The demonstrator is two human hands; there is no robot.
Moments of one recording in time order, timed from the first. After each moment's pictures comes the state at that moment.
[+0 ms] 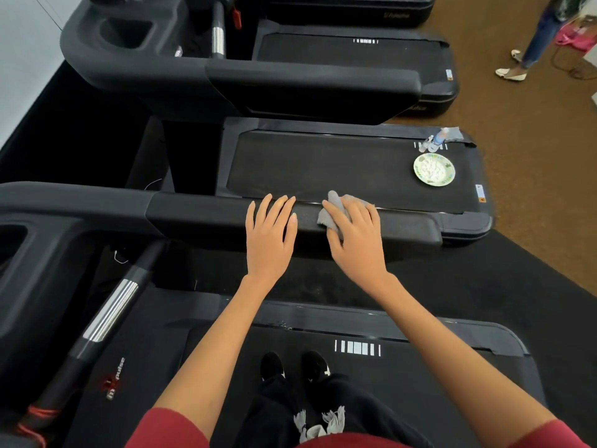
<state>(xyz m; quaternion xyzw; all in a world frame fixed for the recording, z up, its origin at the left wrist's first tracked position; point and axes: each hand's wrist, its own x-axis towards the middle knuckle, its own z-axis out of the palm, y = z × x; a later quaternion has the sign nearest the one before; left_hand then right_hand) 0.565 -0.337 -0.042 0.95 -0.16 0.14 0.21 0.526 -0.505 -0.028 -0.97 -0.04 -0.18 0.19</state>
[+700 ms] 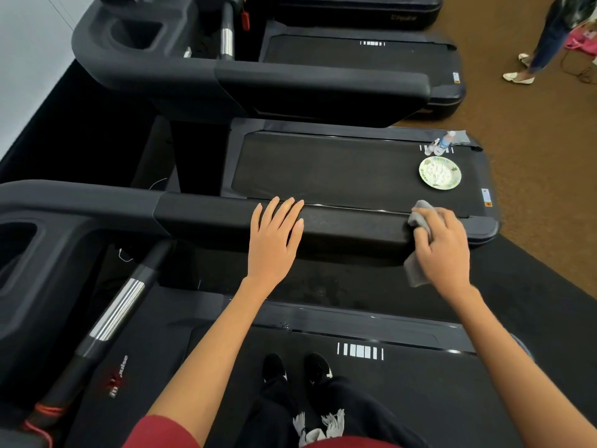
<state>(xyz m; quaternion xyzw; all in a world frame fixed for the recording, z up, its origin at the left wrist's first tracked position) 0.566 -0.327 -0.041 0.96 -0.19 0.11 0.19 0.499 -0.607 -0.025 -0.95 0.11 -0.18 0.25</state>
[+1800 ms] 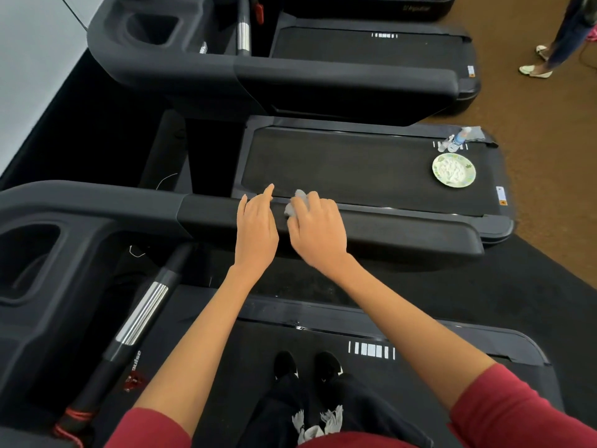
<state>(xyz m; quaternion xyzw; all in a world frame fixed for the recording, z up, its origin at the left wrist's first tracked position) 0.599 -0.267 -0.029 0.95 -0.11 0.10 0.28 0.585 -0.396 -0.020 -0.98 -0.05 -0.12 0.14</state>
